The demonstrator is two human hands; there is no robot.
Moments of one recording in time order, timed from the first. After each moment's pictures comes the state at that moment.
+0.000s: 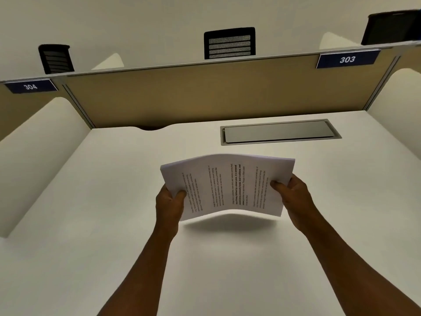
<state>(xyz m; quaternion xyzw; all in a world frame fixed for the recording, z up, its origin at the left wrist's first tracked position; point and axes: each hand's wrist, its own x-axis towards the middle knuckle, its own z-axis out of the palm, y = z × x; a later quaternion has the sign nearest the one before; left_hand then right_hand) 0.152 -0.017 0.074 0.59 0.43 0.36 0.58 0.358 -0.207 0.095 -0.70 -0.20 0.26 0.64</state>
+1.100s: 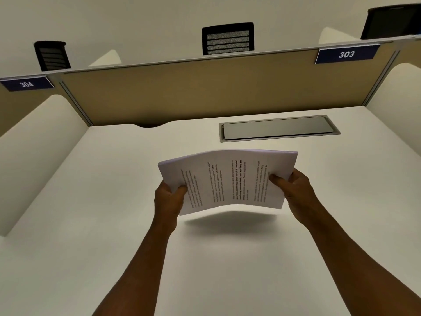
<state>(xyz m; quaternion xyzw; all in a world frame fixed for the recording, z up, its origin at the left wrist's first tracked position) 0.154 -0.015 0.082 0.59 0.41 0.35 0.59 0.367 -0.209 0.094 -0.69 -0.18 0.27 0.65</state>
